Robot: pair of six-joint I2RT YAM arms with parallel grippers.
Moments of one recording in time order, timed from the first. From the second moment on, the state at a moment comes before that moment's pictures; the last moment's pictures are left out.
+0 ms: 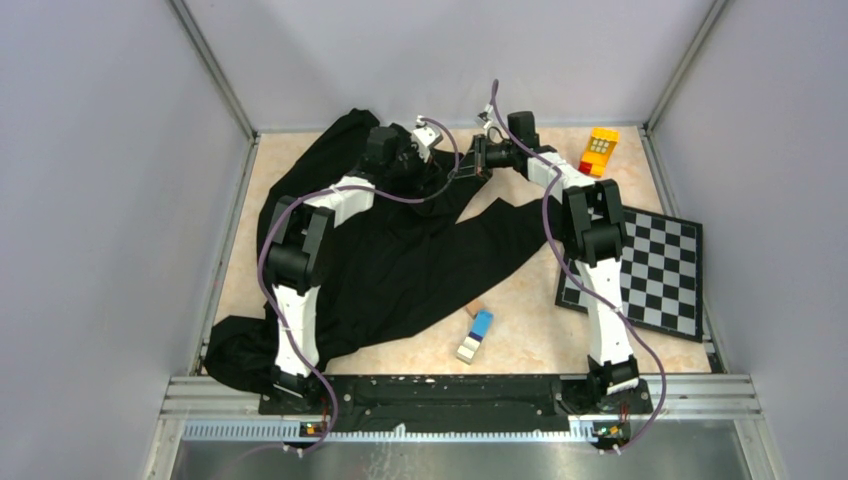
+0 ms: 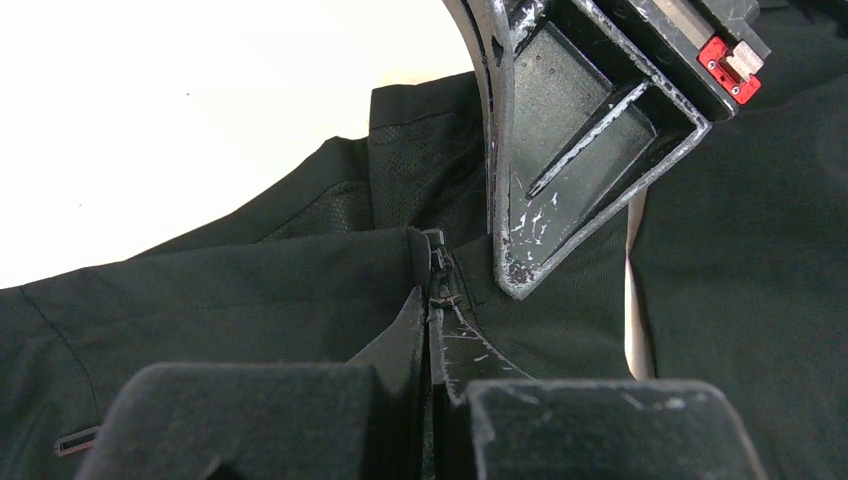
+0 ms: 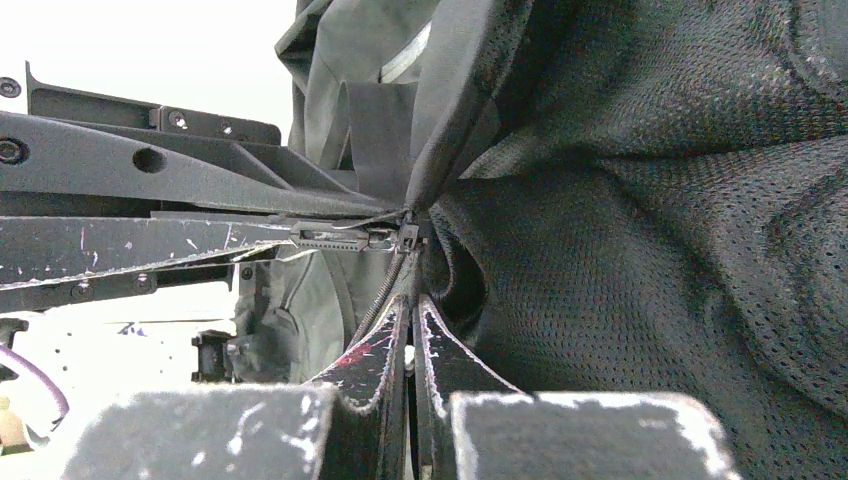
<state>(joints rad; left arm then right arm) -0.36 2.11 1.51 0.24 0.58 0.27 0.27 2.42 1.94 -0.12 -1.04 0.55</state>
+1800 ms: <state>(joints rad) -0.36 2.11 1.52 0.22 0.56 0.28 0.28 2.42 1.92 -0.09 -1.01 0.57</state>
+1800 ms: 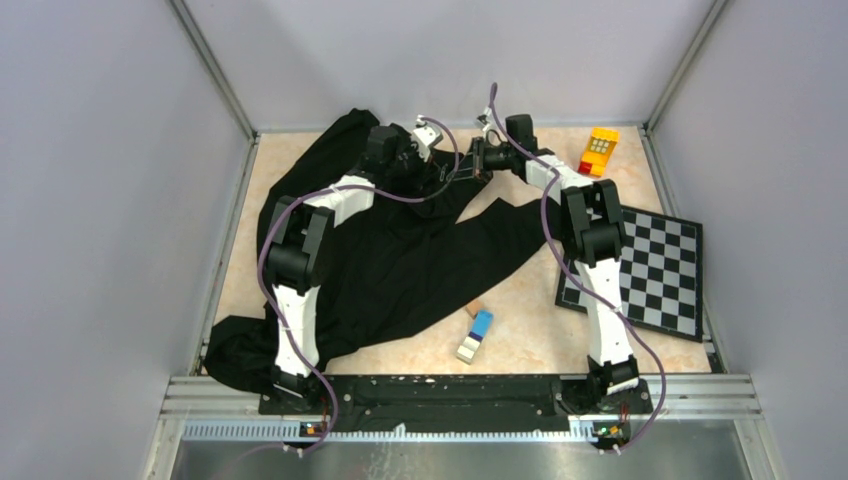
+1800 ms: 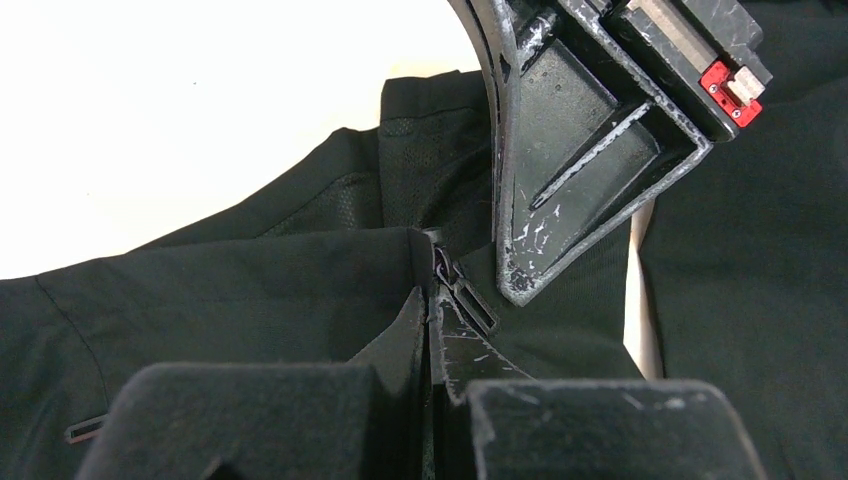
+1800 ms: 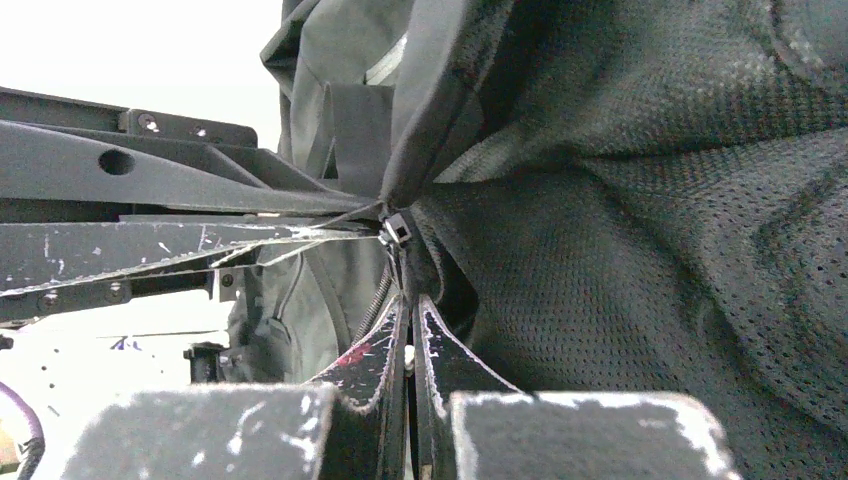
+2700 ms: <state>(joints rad) -0.32 2.12 1.61 0.15 0.61 0.19 0.28 2.37 1.84 -0.03 -0.97 0.54</state>
